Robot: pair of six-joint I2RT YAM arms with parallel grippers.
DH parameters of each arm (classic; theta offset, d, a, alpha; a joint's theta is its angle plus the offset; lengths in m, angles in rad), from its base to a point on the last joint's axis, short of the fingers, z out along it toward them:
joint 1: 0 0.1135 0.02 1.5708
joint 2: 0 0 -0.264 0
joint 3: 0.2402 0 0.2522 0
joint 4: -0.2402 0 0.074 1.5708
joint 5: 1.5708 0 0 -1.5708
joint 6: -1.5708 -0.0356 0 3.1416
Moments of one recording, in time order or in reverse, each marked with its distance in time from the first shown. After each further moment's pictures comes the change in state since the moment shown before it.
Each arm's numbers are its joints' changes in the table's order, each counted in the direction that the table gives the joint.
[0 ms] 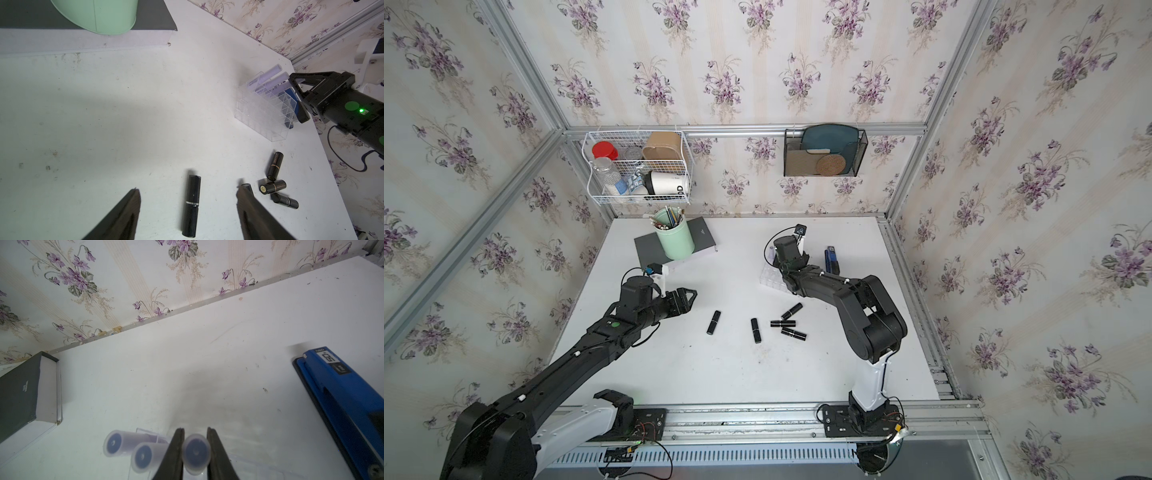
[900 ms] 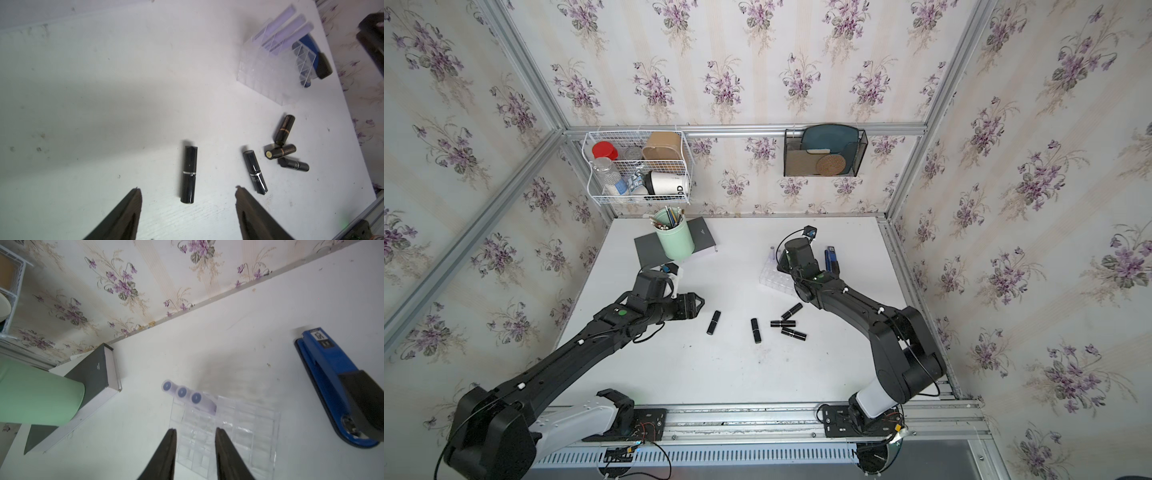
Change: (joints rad) left arm -0.143 -0.101 0.161 -0.296 -0.047 -0.081; right arm 0.013 0.325 -0.150 -0.170 -0.173 -0.106
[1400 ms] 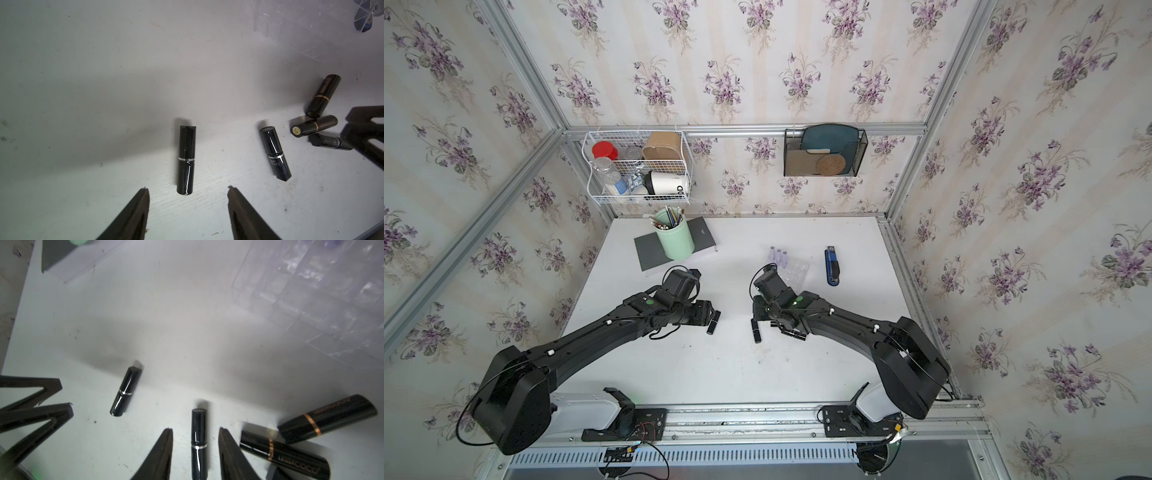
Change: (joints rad) left arm -0.119 -0.172 0.091 -0.081 -0.092 0.003; right arm 0.306 0.021 -0.036 -0.343 -0.201 0.013
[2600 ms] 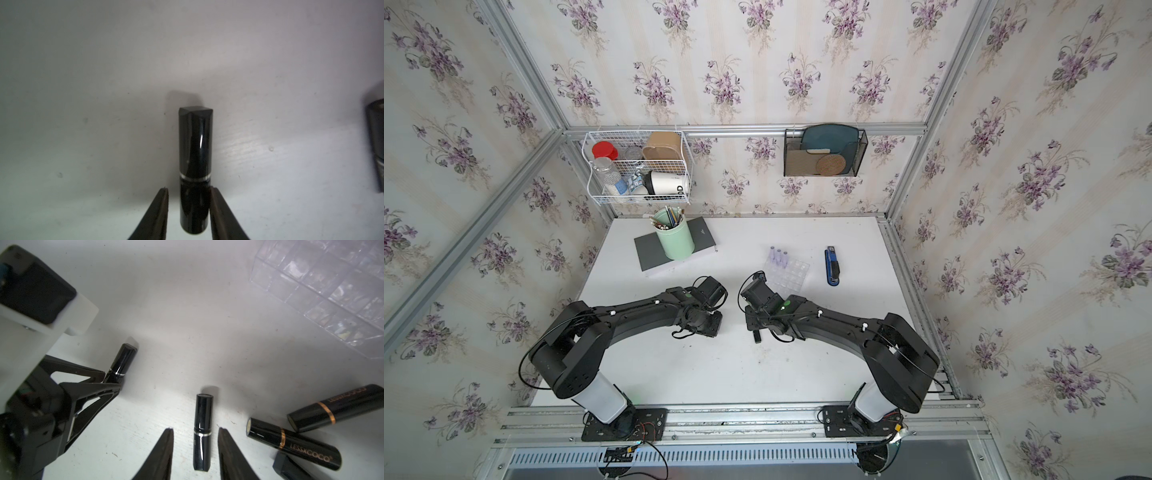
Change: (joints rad) left arm -0.099 -0.346 0.119 -0.104 -0.116 -0.044; right arm 0.072 -0.029 0.031 -0.037 0.076 0.016
